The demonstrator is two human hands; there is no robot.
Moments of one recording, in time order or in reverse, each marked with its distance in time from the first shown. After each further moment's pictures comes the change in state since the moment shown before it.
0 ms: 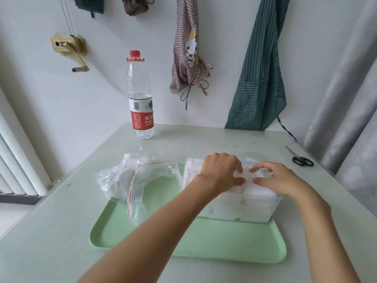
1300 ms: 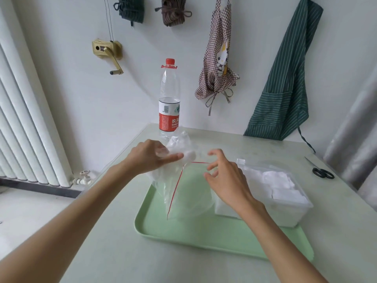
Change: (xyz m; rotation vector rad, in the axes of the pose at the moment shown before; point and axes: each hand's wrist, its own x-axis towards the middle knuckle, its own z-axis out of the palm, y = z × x) left_hand -0.123 -0.168 -0.091 -0.333 0.130 -0.613; right_hand -0.045 -0.140 0.102 -0.066 0.154 -0.440
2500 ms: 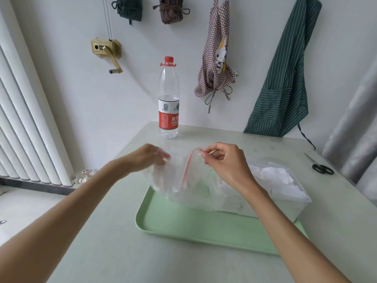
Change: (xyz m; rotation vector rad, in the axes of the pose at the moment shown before) left_hand -0.001 -0.011 -0.007 -0.315 -0.305 0.030; right_hand 0.018 0.000 -0.010 0.383 0.108 0.045
